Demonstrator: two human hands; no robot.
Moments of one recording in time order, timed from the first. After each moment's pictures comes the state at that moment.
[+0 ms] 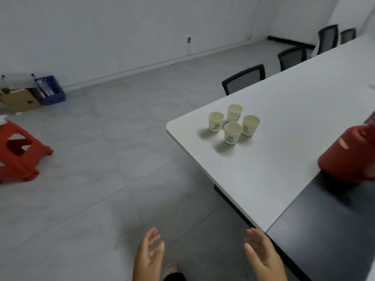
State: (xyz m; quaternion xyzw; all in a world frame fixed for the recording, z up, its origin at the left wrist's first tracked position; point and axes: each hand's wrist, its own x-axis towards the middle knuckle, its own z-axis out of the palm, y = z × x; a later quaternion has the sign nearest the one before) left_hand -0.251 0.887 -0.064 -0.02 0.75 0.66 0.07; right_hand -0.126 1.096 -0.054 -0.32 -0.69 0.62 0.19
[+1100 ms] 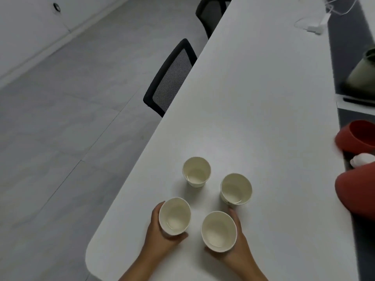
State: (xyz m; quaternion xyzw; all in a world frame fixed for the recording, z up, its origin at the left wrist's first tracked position) left_hand -0.648 1.227 -0.081 0.28 0.76 0.47 0.35; right_hand -0.470 1.306 -0.103 -0.47 -0.62 0.59 0.20
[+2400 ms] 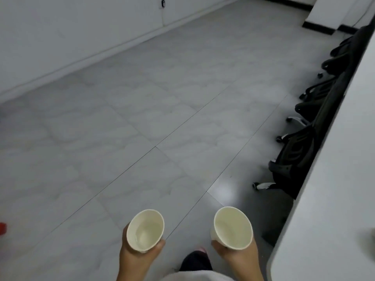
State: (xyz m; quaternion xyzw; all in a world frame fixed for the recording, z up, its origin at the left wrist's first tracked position) left_hand -1.001 0.917 -0.073 -0.02 0.81 0.59 0.09; right_hand -0.874 1.078 -0.041 -0.51 -0.59 0.60 0.17
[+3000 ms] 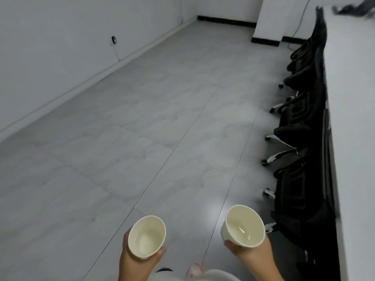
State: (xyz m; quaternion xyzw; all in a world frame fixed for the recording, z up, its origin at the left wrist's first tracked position) left_hand -1.252 1.171 -0.060 0.15 0.81 0.55 0.15; right_hand -1.059 1.326 -0.038 -0.53 -0.64 0.49 0.26
